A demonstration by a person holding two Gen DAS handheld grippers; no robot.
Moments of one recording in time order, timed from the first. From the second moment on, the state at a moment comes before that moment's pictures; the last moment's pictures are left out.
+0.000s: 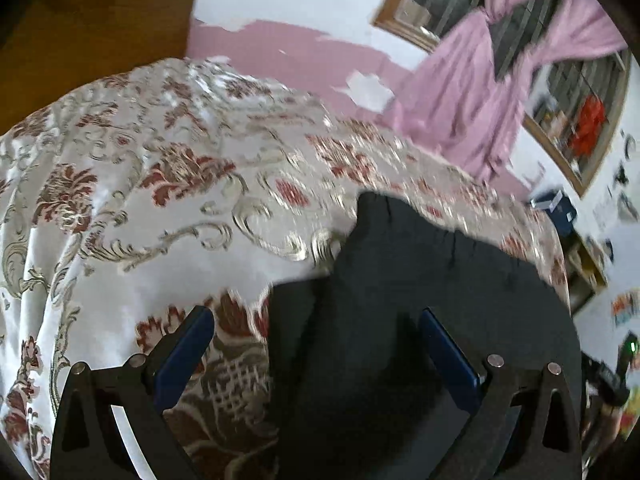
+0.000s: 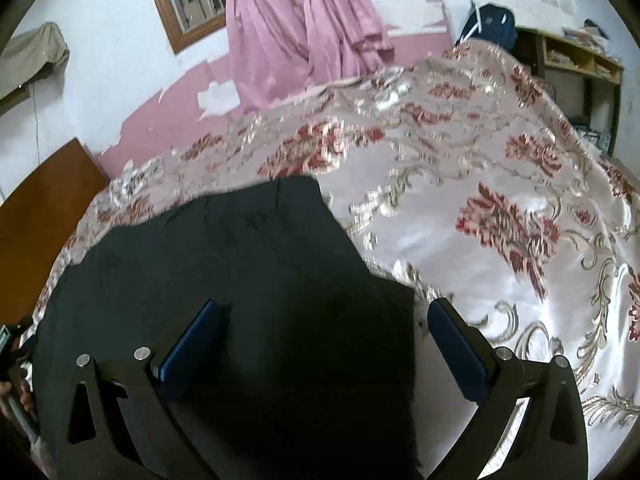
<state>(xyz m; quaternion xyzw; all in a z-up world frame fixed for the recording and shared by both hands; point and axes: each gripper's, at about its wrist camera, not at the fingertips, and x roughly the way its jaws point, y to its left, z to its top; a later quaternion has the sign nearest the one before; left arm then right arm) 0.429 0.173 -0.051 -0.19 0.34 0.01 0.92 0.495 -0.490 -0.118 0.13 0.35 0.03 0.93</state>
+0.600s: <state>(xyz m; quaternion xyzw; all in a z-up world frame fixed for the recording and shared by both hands) 0.431 0.160 -0.091 -0.20 0.42 -0.15 0.87 0.485 -0.510 -0.175 0.22 0.40 0.14 0.88</state>
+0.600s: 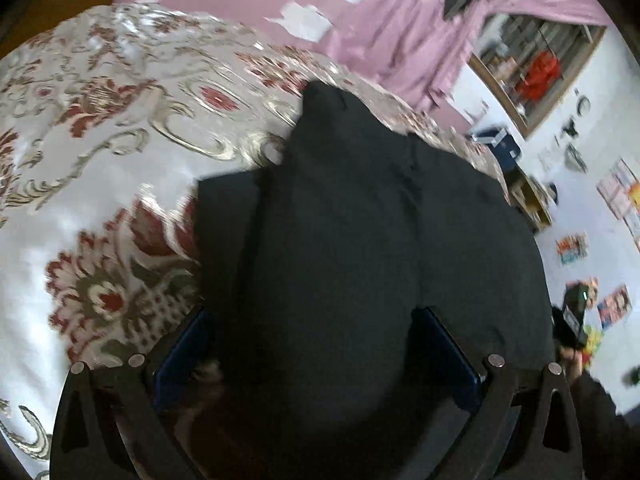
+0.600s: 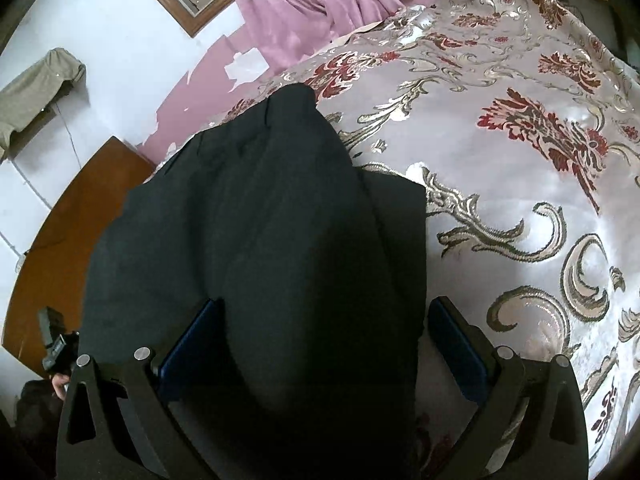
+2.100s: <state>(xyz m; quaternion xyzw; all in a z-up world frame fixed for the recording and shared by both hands) 0.382 -0.010 0.064 -0.11 0.34 -0.17 0.92 0.365 -0.529 0.022 0.11 0.29 0.10 0.94</state>
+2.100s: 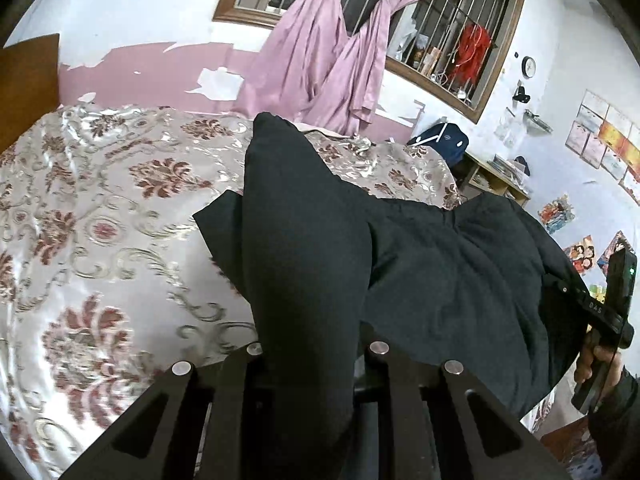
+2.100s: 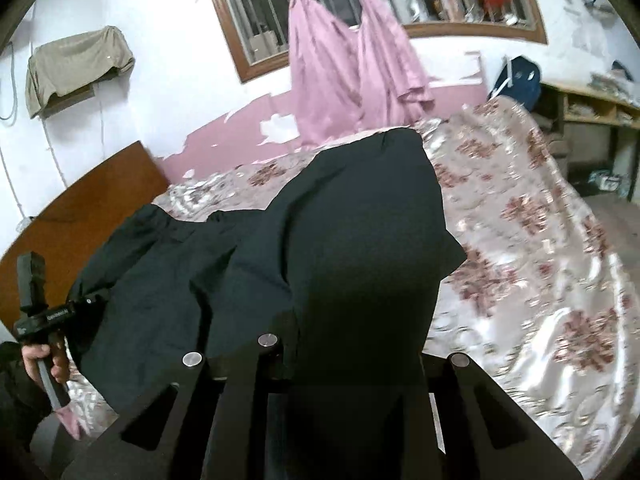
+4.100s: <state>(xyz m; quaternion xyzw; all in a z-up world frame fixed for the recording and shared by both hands) 0.183 -0.091 0.110 -0.02 0.18 -0.11 0.98 0.183 -0.473 0.055 -0.01 0.13 -0.01 0.99</state>
